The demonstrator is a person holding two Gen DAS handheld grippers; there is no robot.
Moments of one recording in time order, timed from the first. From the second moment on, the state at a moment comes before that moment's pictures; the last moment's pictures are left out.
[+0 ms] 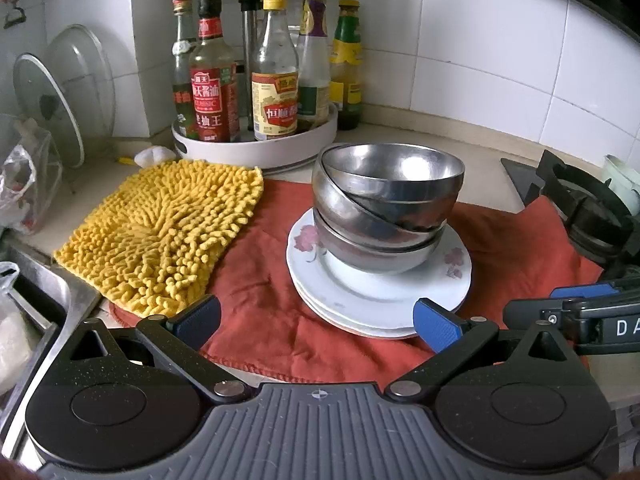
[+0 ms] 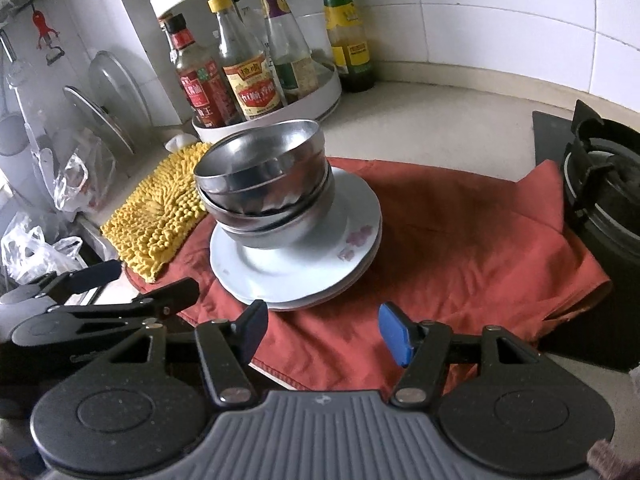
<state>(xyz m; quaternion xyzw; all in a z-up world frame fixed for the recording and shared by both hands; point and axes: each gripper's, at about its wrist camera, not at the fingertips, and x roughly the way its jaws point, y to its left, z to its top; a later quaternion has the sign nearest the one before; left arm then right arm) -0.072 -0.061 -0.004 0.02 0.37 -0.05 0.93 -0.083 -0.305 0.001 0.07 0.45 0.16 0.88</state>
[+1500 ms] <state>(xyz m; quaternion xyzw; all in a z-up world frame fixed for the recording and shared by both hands) -0.072 -0.066 -0.014 0.02 0.39 -0.03 0.92 -0.084 -0.293 -0.006 0.06 0.46 0.15 0.87</state>
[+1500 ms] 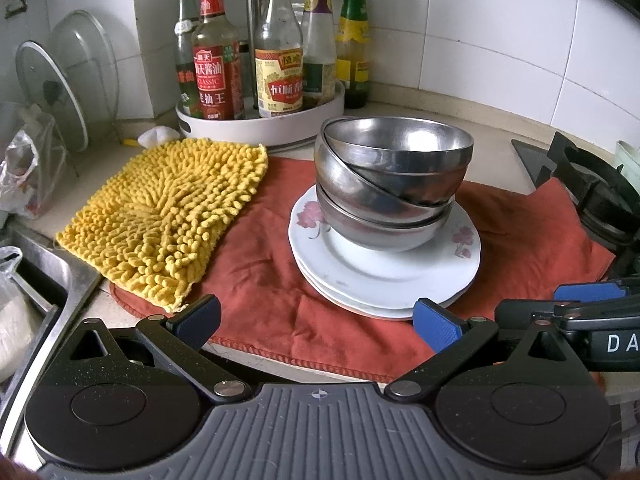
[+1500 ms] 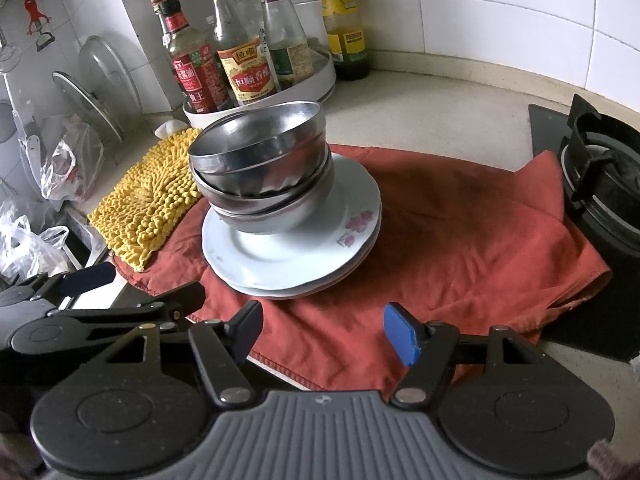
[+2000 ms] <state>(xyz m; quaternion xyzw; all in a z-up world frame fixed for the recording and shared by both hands) -0.068 -0.067 -0.016 0.02 0.40 -0.02 0.92 -0.083 -0.290 -0.004 0.06 0.46 0.15 0.87</state>
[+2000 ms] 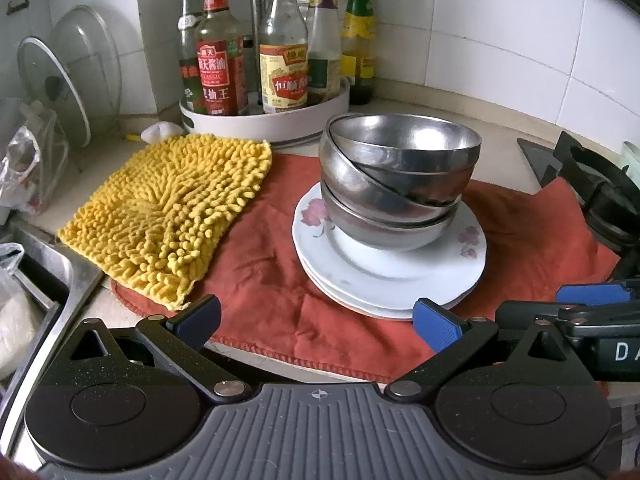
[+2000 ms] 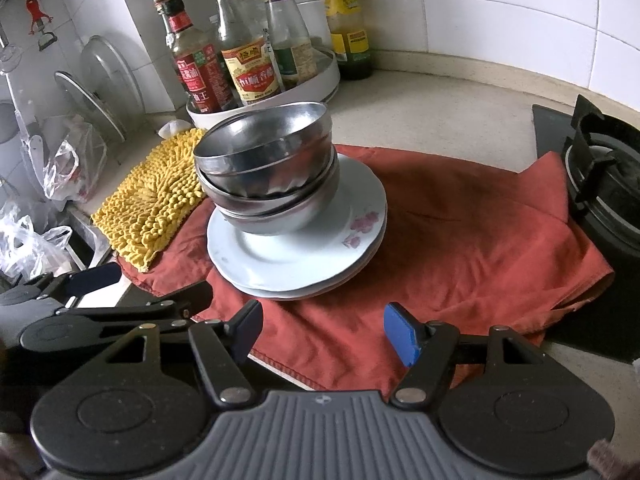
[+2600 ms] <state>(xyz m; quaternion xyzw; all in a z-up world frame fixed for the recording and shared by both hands) -0.063 -0.061 -0.018 -0.01 0.41 -0.02 0.91 -0.078 -0.288 -0.005 0.06 0.46 0.15 0.87</state>
